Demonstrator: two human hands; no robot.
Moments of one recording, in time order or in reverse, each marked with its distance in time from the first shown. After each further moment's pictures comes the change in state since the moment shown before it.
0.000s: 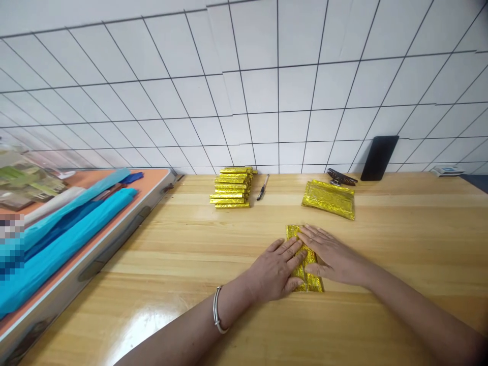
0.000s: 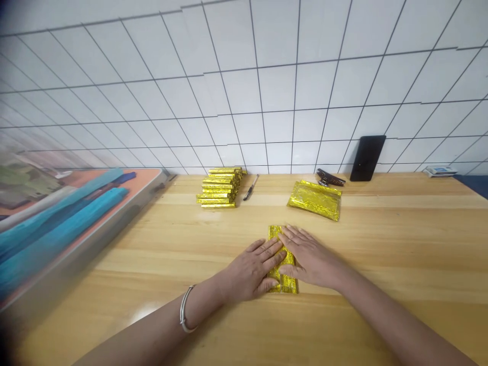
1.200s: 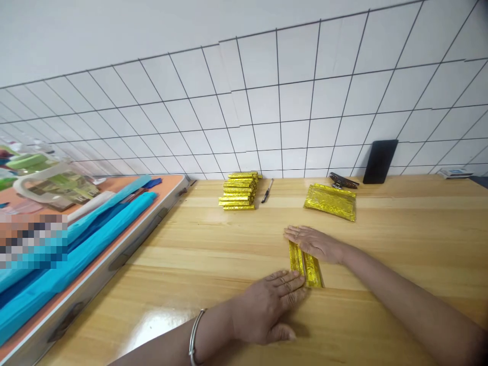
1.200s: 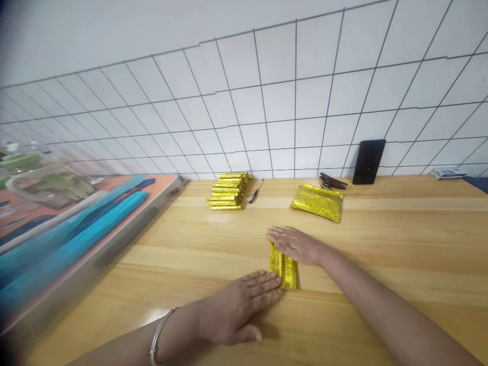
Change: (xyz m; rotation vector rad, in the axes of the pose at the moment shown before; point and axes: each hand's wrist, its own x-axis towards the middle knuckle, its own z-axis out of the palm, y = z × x) left_hand -0.049 0.041 -0.026 -0.219 -0.166 0.153; right_hand 0.043 0.018 0.002 0.254 -0.081 -0.228
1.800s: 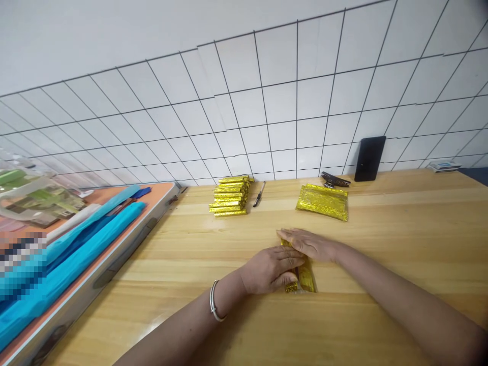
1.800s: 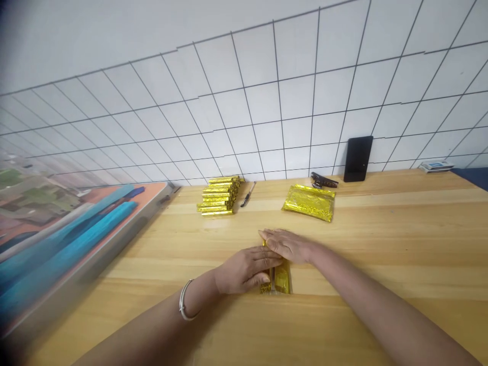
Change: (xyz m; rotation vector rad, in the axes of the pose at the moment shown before) left_hand 0.055 -0.052 -0.015 0.047 0.164 0.073; right_hand -0.003 0.005 0.001 0.111 0.007 0.079
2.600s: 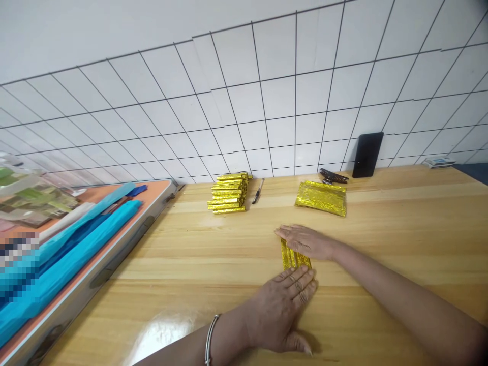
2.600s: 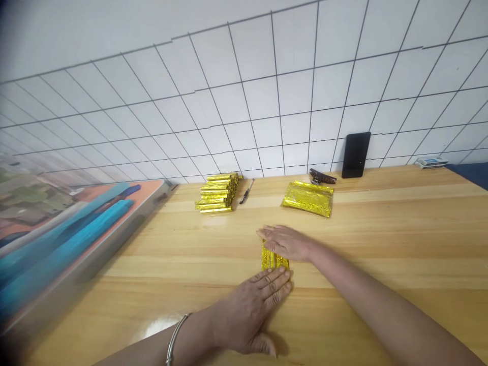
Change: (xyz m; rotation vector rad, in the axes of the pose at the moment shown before) left_hand -0.019 0.059 0.027 0.010 -0.212 -0.089; right_hand 0.004 -0.008 0.004 -0.156 0.011 -0.032
